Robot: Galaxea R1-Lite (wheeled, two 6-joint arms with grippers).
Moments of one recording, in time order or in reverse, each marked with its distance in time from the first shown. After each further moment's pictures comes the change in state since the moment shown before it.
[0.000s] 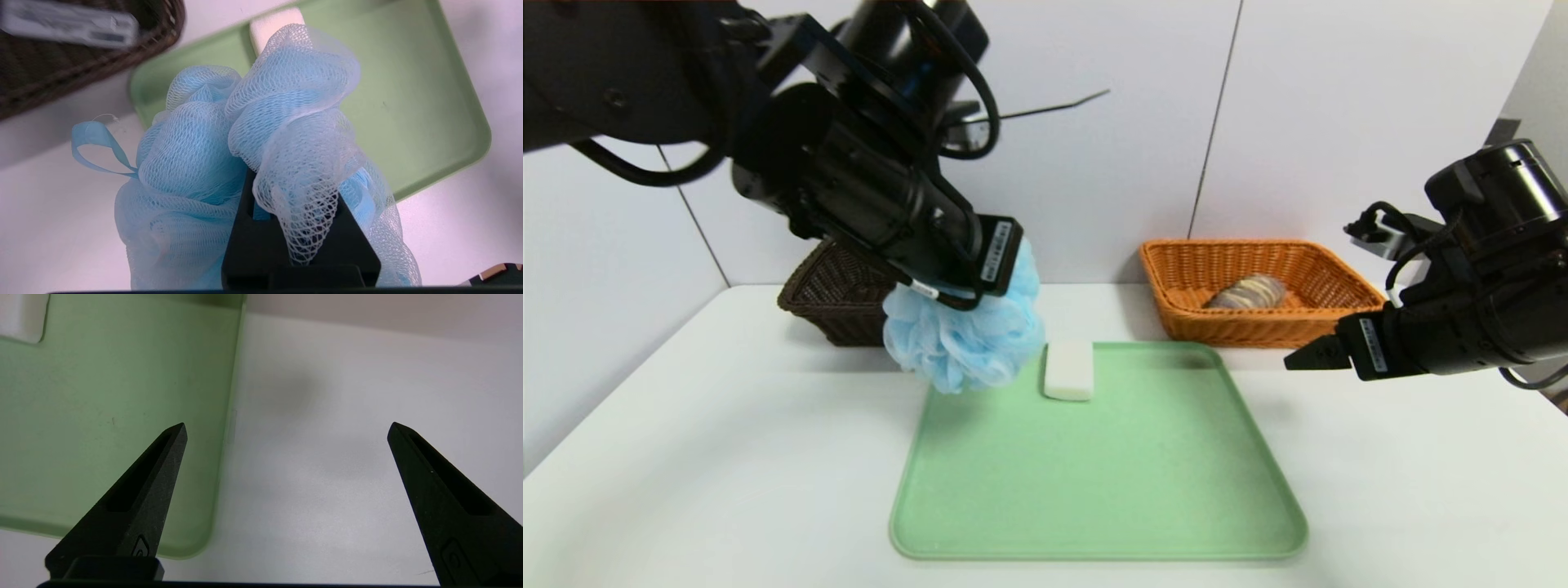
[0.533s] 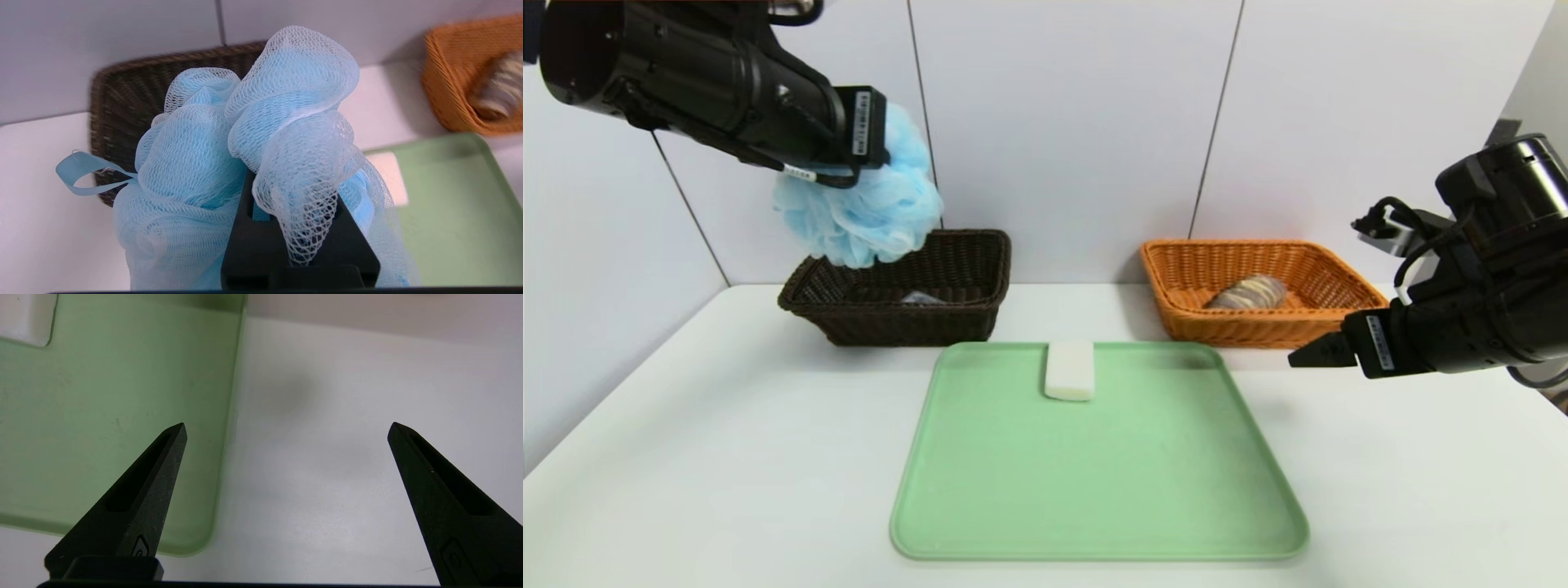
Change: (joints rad) left arm 0.291 -0.119 -0.002 -0.221 0.040 0.134; right arm -0.005 -0.019 0.001 0.003 0.003 0.001
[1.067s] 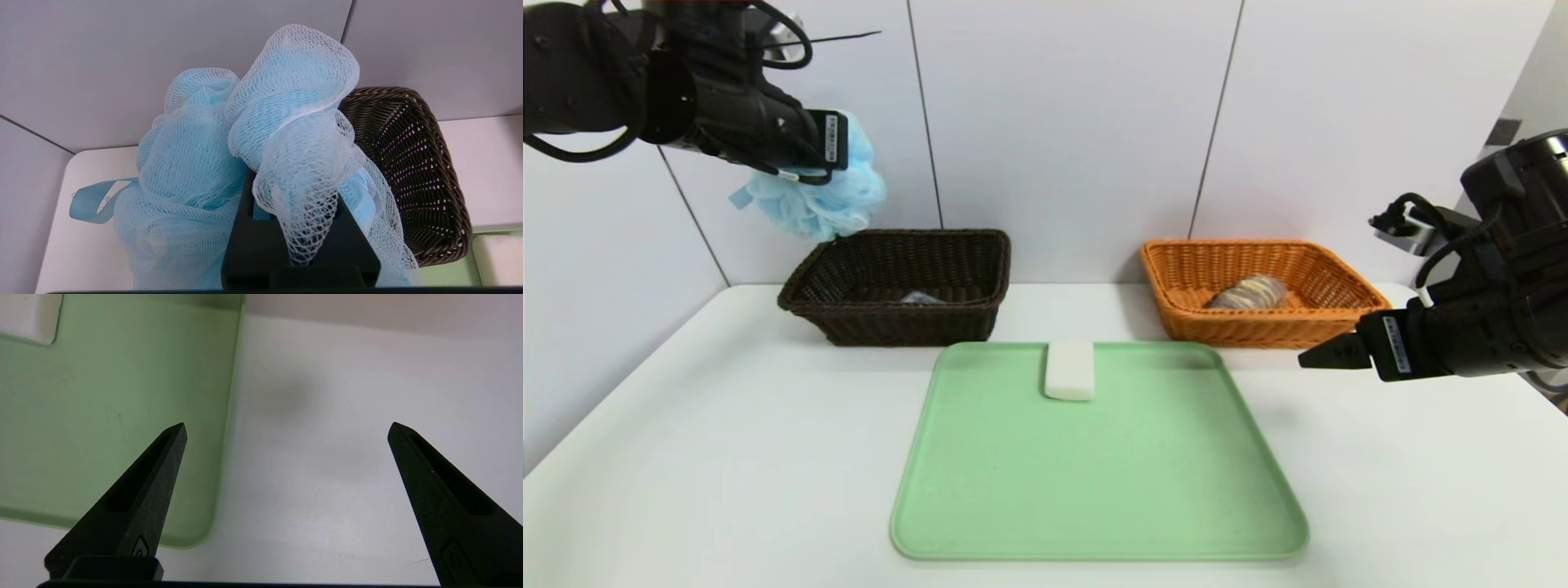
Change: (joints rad) left arm 0.222 0.173 0.001 -0.220 -0.063 0.110; right arm -0.004 -0.039 0.025 -0.002 -0.001 0.003
